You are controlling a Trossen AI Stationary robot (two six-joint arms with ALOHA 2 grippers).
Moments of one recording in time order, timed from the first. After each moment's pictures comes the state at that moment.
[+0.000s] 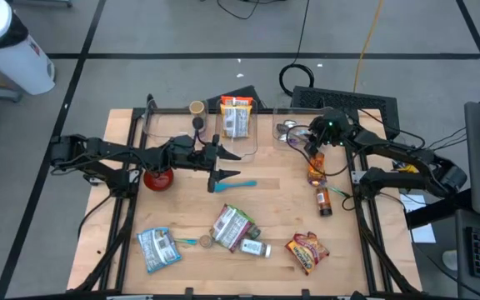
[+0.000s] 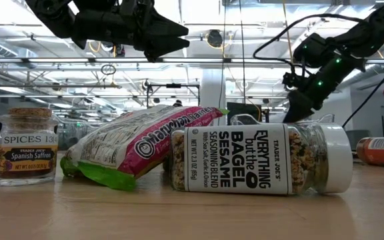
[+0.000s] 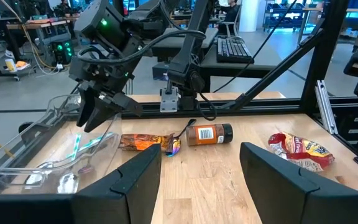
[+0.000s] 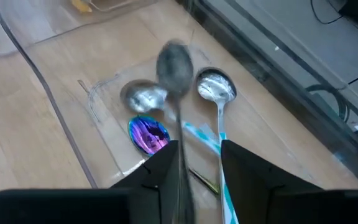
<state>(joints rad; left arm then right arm) 0.13 1.38 0.68 0.60 0.20 0.05 -0.81 1.08 0.48 -0.10 -0.03 -0.17</state>
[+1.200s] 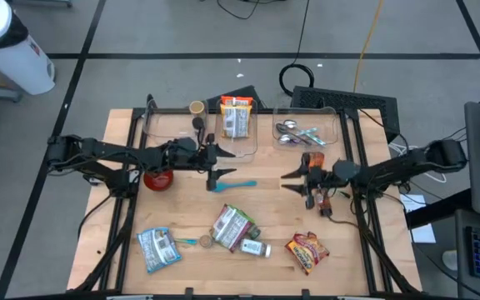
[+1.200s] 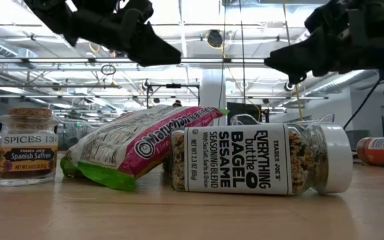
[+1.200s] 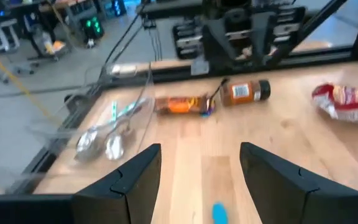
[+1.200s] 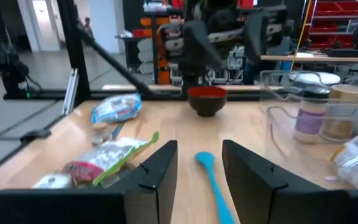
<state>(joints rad) 0.11 1.34 0.69 0.39 0.03 0.17 0.05 1.08 0.16 0.92 0.02 0.01</state>
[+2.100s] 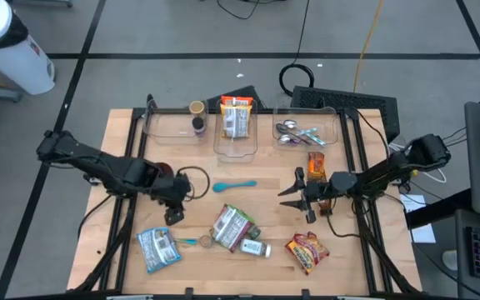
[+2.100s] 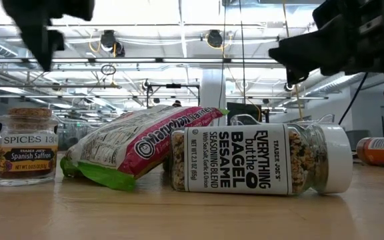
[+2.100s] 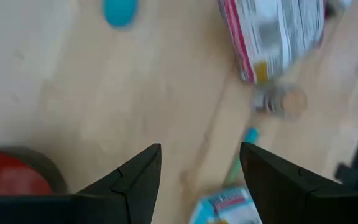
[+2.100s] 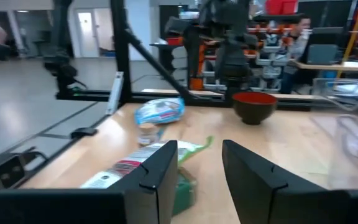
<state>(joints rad) -0.30 1.21 1.01 -1.02 0.03 -0.70 0.22 1.33 0.16 1.21 0.03 0.02</state>
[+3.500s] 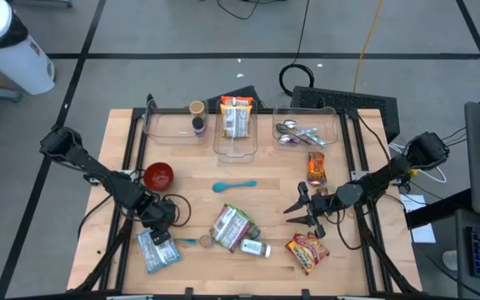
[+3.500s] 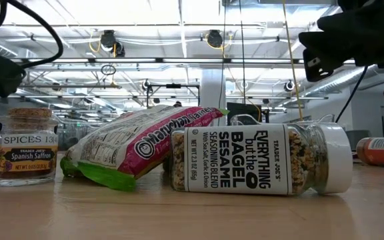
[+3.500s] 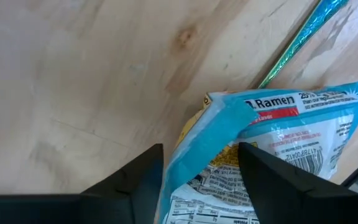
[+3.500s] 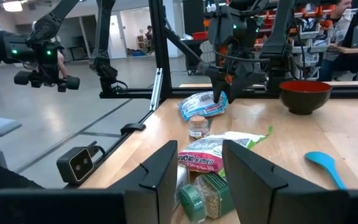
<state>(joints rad) -0.58 1.21 0.57 -0.70 0.28 -1.19 0.45 1.33 0.16 1.19 0.16 0.11</state>
